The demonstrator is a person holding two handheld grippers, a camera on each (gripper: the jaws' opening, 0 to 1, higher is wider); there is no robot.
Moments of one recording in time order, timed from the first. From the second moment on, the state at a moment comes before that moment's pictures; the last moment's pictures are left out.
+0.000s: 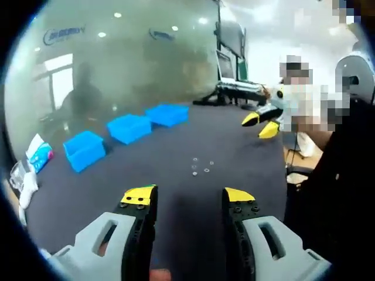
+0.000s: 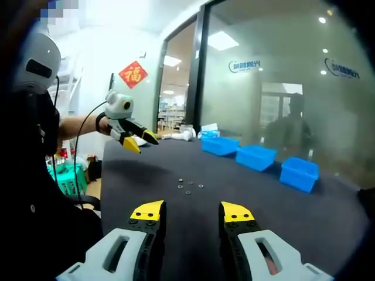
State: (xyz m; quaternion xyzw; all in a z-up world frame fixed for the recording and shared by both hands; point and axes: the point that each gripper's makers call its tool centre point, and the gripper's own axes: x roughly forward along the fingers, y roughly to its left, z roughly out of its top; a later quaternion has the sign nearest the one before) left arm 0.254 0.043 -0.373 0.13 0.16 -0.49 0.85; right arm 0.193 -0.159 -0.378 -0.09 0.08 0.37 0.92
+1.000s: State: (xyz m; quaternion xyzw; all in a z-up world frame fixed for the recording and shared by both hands) left arm 0.285 -0.024 -0.413 0.19 0.26 -0.55 0.77; right arm 0.192 -0.168 -0.385 -0.09 0.09 0.36 0.92
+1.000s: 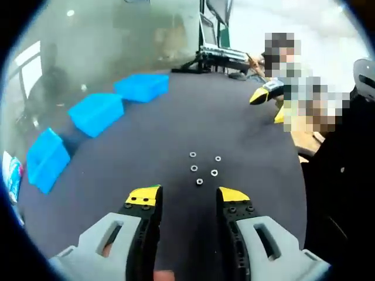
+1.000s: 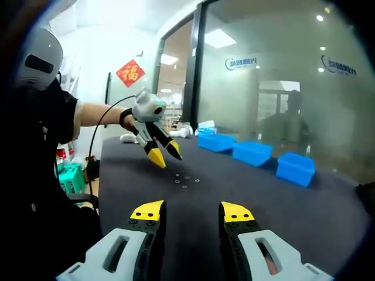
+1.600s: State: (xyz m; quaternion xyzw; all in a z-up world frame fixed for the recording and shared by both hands) left arm 0.278 -0.046 -0.429 0.21 0.28 -0.57 0.74; right arm 0.191 -0.172 -0.389 -0.09 0.09 0.36 0.93
